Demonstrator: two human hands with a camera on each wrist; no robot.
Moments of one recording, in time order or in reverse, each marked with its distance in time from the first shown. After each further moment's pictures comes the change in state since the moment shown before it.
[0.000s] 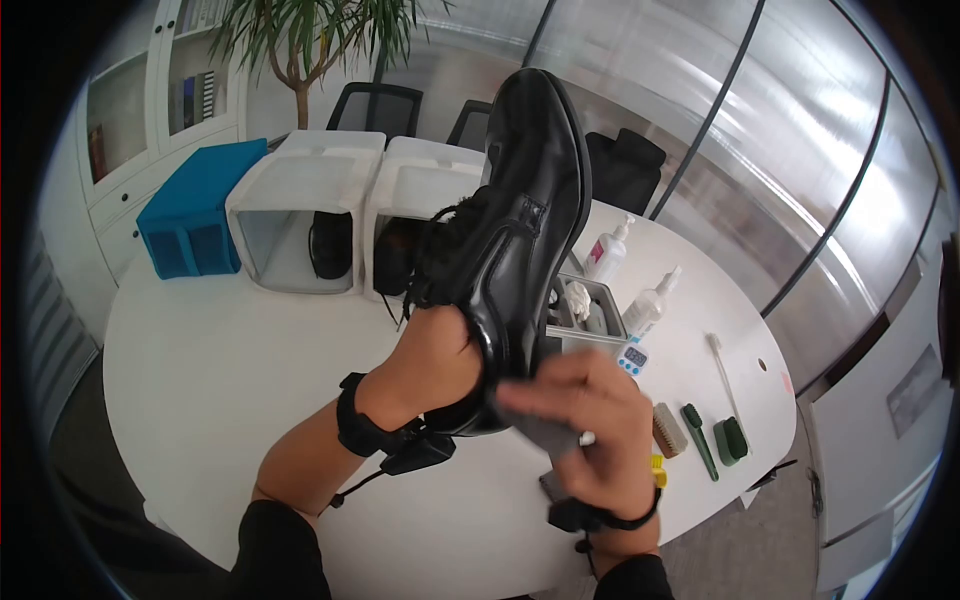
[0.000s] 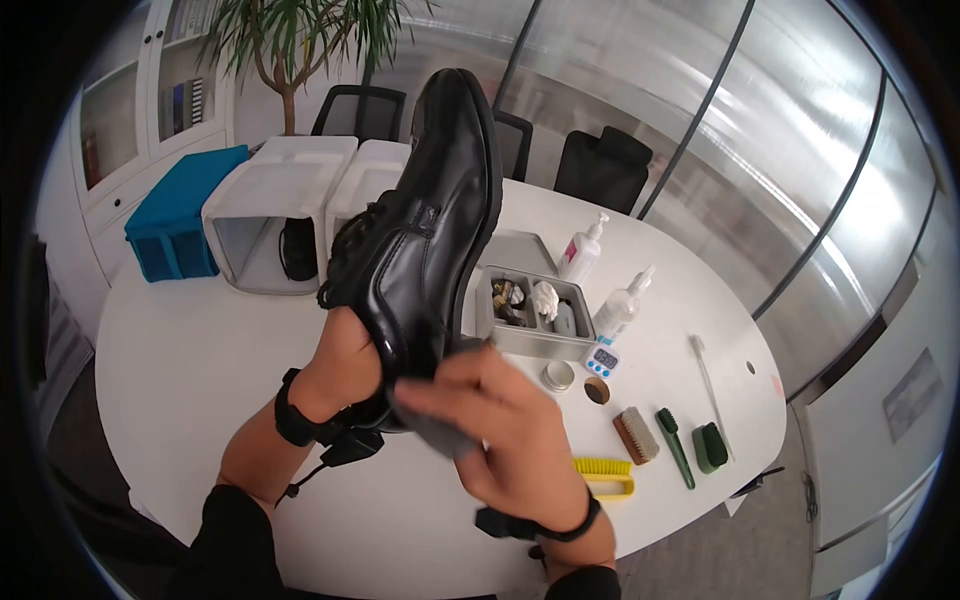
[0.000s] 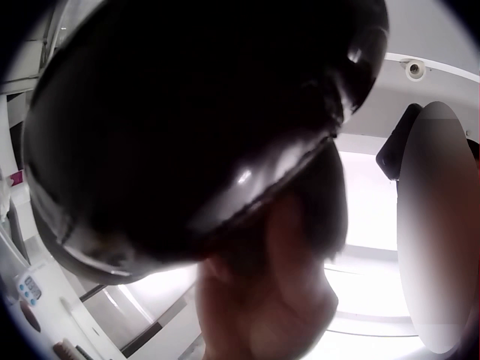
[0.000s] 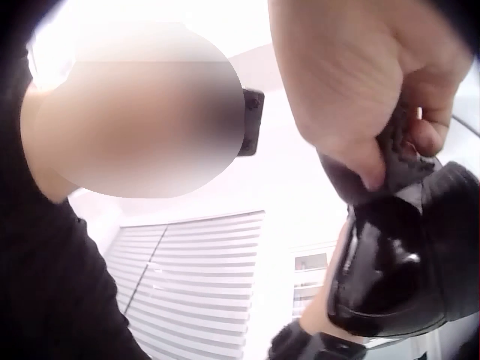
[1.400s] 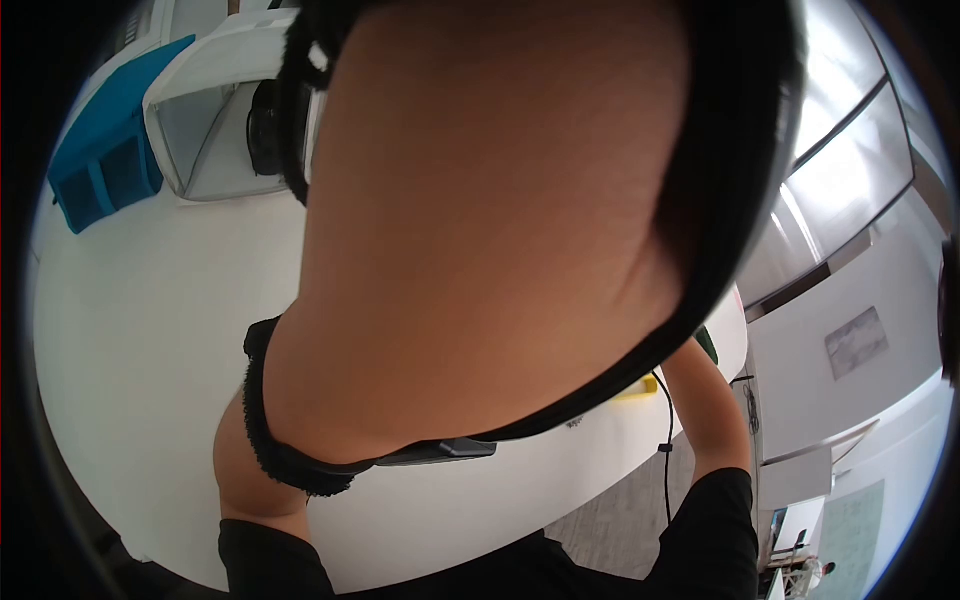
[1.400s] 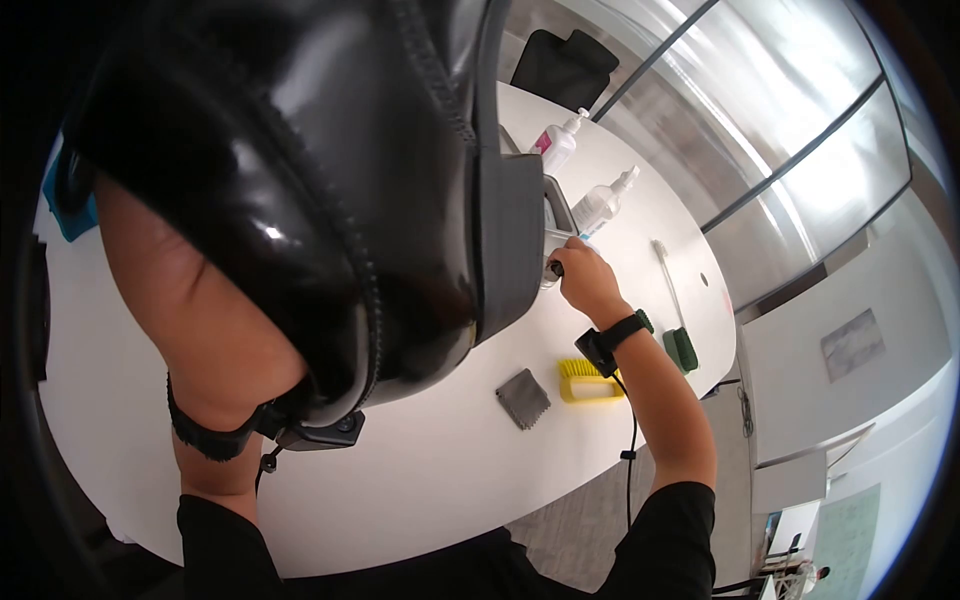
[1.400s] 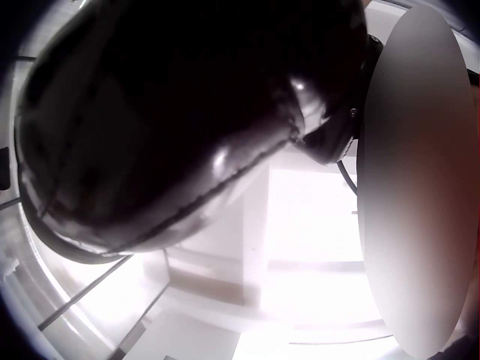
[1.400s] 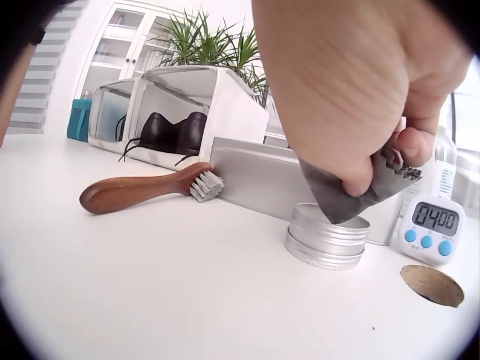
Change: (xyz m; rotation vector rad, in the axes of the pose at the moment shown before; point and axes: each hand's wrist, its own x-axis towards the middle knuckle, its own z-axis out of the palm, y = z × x) left_hand -0.025 -0.025 -0.040 -0.276 0.447 0.141; right_hand -0.076 0.226 -0.037 -0.936 -0.506 0.579
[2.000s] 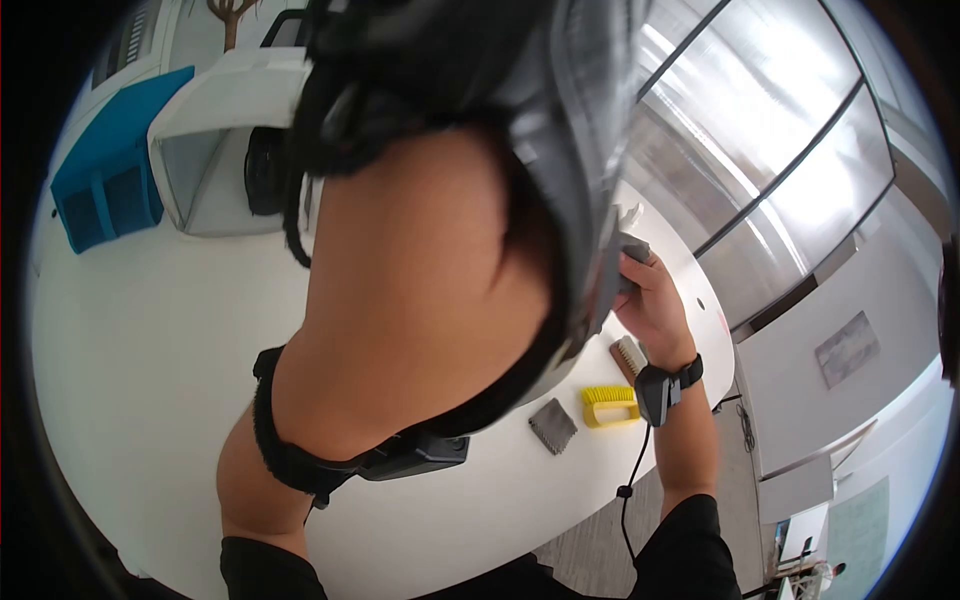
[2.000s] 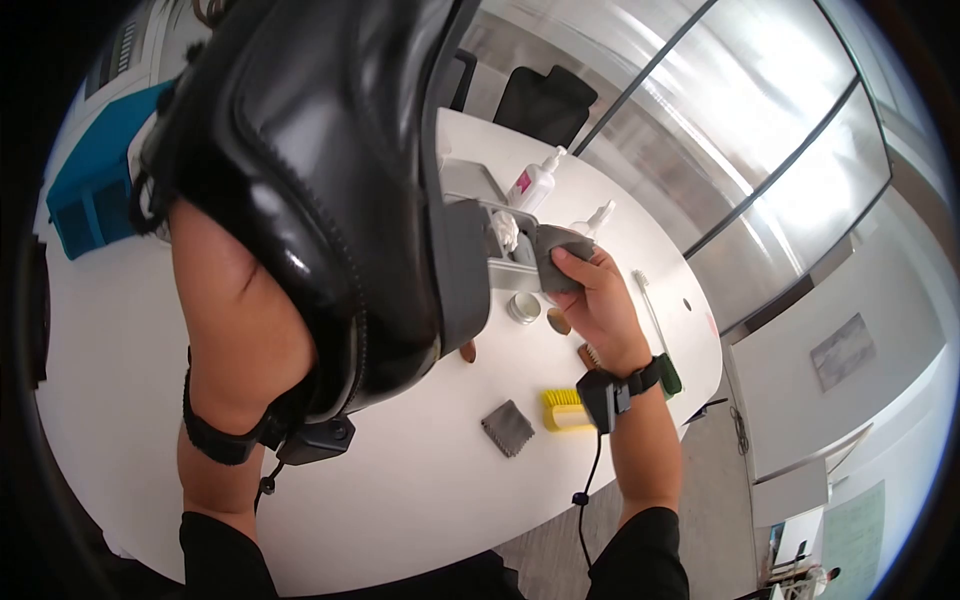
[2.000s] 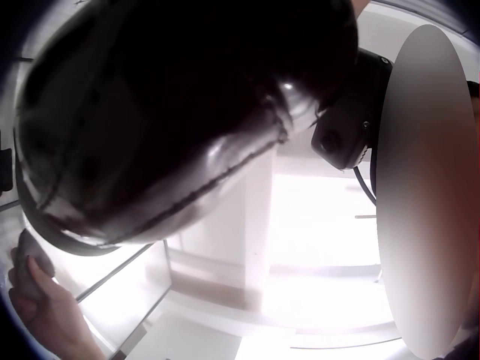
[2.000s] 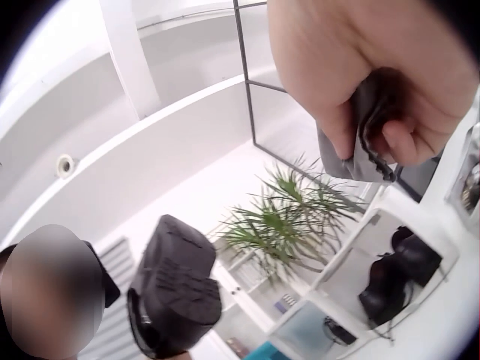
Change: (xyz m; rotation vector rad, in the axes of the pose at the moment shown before) left_hand 0.024 0.039 0.029 0.399 -0.067 0.249; right_hand -0.010 -0.033 -0.100 1.881 -0.067 0.017
